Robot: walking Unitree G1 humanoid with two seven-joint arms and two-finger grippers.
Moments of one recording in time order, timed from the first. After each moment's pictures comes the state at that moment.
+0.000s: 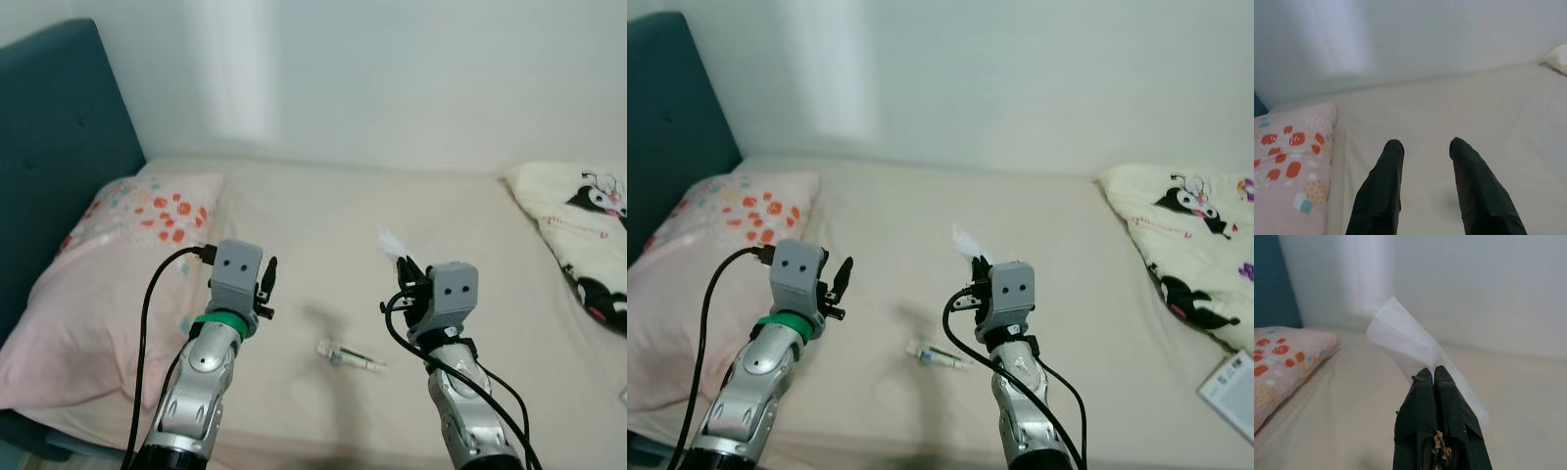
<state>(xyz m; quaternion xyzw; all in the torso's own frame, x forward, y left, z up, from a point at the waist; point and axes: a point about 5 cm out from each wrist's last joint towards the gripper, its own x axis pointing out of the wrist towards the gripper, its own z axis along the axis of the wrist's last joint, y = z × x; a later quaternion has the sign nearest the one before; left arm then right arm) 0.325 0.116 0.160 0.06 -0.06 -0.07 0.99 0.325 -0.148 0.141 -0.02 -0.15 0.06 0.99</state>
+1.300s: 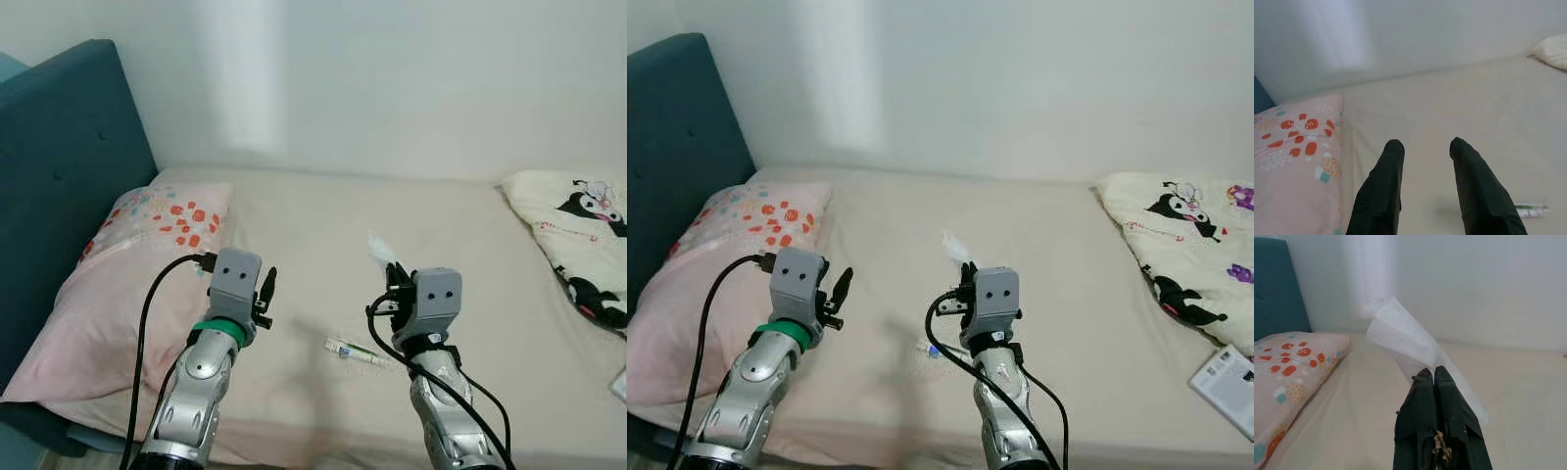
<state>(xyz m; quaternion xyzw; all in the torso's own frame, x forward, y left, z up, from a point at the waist) 0.320 0.119 0.151 0.07 -0.04 -0.08 0.99 0.318 -0.126 0.133 0.00 -0.14 0.05 0.99</state>
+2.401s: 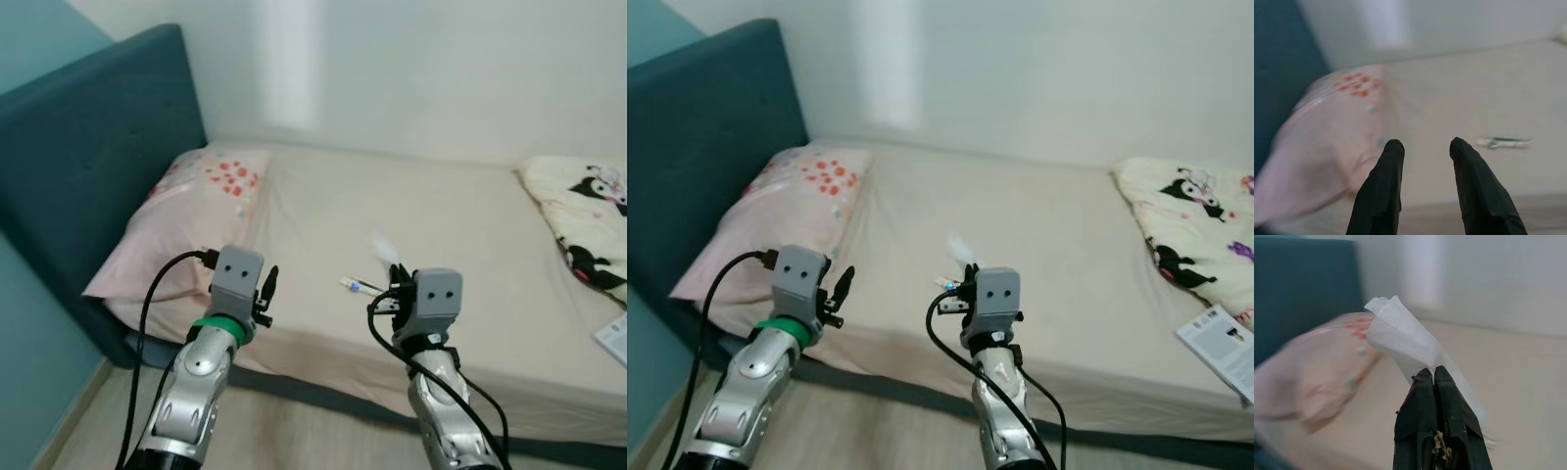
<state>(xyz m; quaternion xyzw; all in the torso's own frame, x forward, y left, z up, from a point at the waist) 0.322 0.124 0.154 0.08 -0.04 -0.08 0.99 0.319 -0.116 0.132 0.00 -0.13 0.05 0.99</state>
